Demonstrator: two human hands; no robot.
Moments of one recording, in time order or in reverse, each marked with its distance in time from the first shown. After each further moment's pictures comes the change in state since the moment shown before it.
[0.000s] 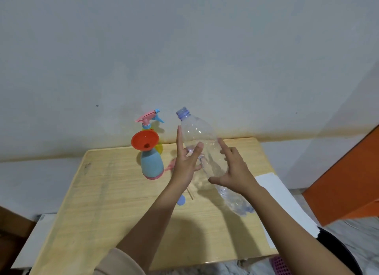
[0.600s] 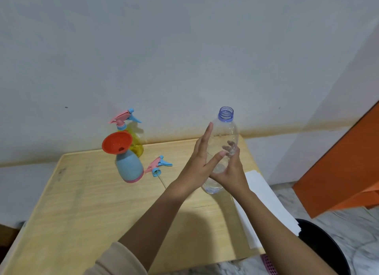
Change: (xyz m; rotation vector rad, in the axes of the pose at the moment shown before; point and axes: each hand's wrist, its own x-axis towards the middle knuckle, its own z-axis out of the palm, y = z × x) left_hand 0.005 -0.011 0.083 0.437 -0.349 0.167; right_hand 0.007 0.075 -0.008 0.287 0.289 0.083
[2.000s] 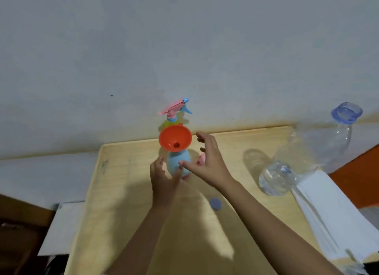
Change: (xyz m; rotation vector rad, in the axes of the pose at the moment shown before) left_hand -0.076 -0.166 -0.186 0.140 0.645 -0.339; right_hand 0.015 -0.106 0.193 0.084 -0.262 -0.120
